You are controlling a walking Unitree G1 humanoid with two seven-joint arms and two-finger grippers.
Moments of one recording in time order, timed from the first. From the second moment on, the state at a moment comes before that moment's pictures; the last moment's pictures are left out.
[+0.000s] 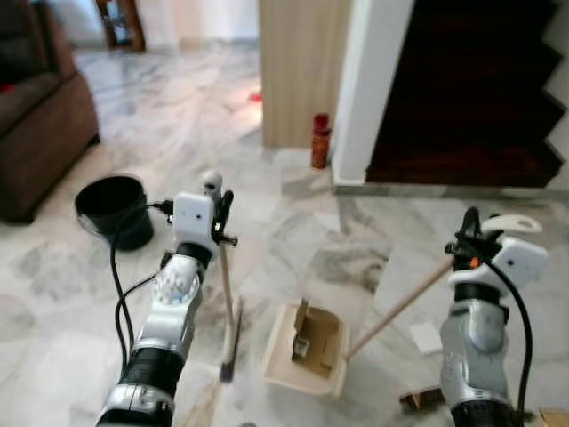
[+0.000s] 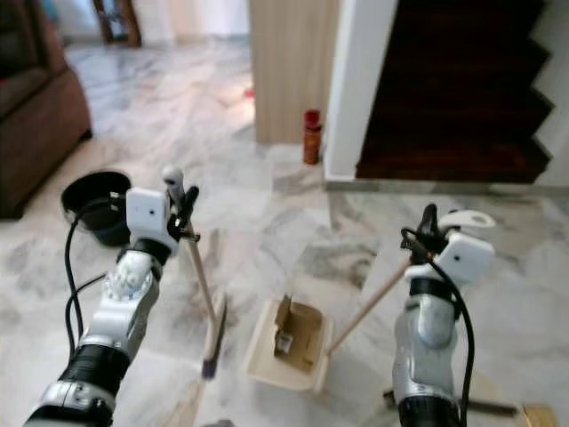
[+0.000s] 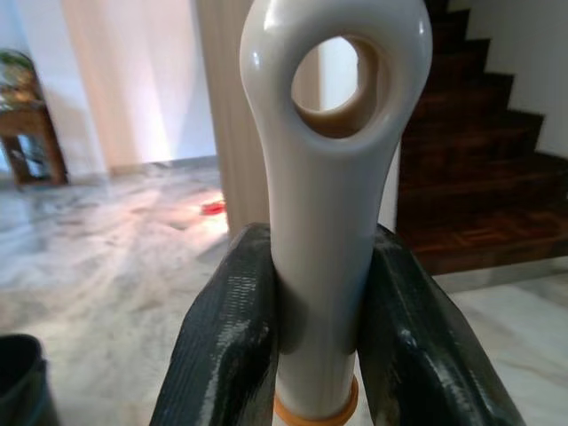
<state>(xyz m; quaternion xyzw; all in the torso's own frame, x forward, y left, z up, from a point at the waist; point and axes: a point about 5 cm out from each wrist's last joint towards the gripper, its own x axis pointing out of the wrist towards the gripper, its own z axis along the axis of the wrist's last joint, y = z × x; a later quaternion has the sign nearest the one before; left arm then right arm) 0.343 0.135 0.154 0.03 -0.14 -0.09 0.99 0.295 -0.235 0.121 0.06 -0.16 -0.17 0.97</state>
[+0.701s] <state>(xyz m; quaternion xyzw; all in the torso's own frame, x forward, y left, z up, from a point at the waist) 0.342 0.154 0.154 0.05 -0.14 -0.06 0.99 0.305 -0.220 0.130 0.05 -0.17 -0.13 0.97</state>
